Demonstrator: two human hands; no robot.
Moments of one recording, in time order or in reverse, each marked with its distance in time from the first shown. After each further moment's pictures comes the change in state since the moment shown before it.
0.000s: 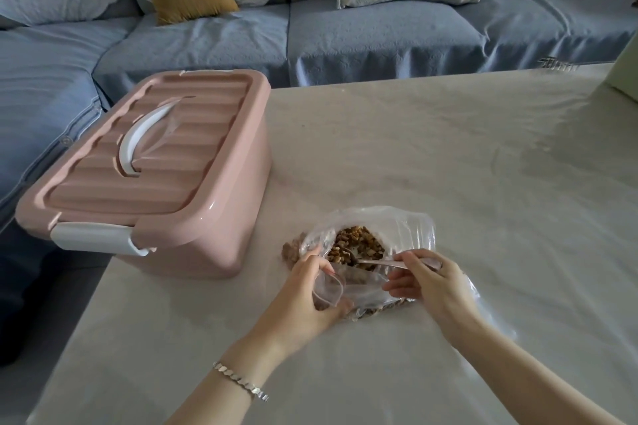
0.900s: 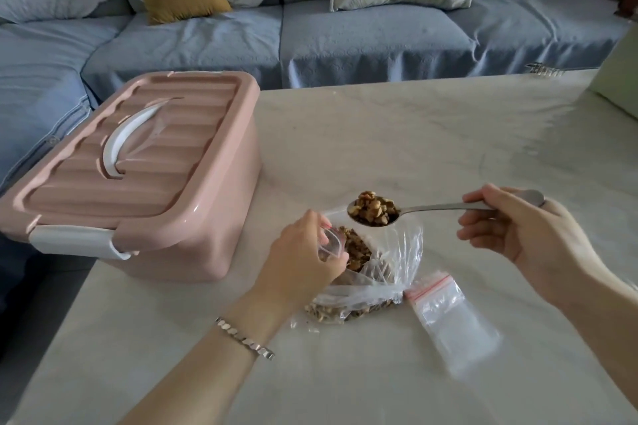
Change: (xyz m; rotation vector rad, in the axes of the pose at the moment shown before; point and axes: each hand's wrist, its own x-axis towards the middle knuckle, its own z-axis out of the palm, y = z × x) left_hand 0.033 0.068 -0.021 0.243 0.158 -0.035; right_hand -0.015 -0.097 -0.056 0.027 -0.007 -0.188
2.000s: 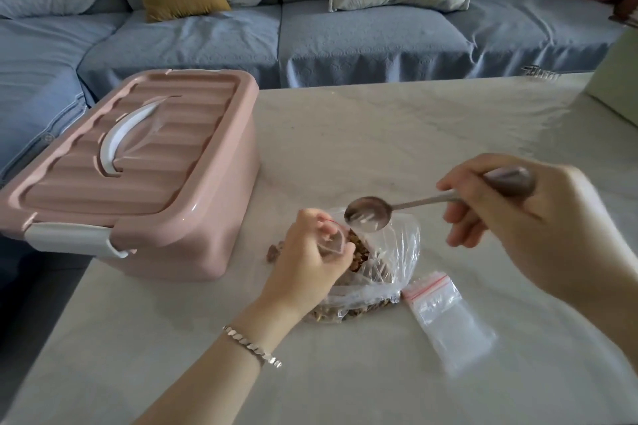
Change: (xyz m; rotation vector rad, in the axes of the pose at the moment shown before) left_hand -0.003 -0.006 0.019 -0.324 0.152 0.116; right_hand -0.038 -0.037 0.028 -0.637 -0.124 -0.578
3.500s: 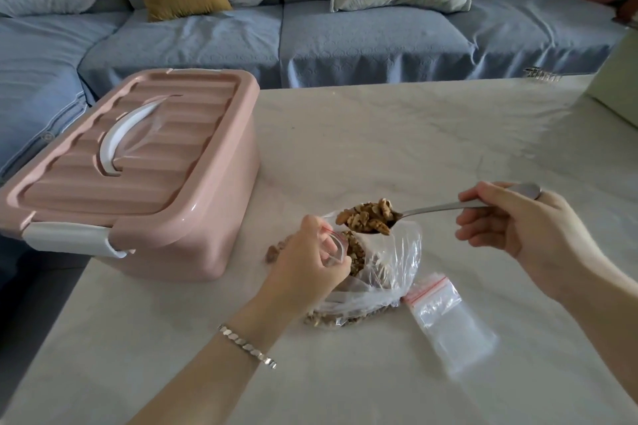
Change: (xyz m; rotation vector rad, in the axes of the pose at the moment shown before) left_hand 0.001 0.002 -0.005 0.124 -0.124 -0.108; right_hand 0.012 0.048 0.000 0.548 0.095 0.571
